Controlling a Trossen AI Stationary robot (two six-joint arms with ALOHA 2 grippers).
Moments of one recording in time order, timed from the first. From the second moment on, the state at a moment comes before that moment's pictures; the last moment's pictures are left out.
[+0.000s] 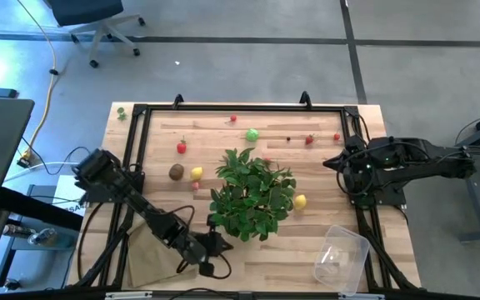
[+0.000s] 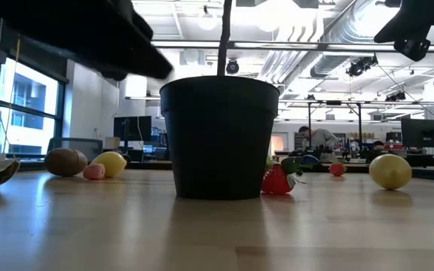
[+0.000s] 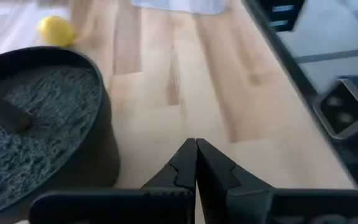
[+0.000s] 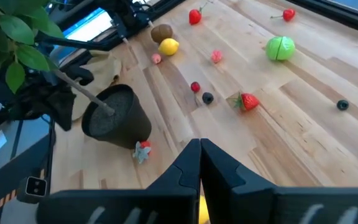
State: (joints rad) left arm -0.54 1.82 0.96 0.19 -0.53 -0.28; right arm 0.07 0.44 0.72 -0.81 0.16 0.58
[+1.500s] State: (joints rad) left arm -0.38 2.09 1.37 -0.24 -0.77 -0.61; right arm 0.07 0.50 0.72 -0.87 0.07 0.52
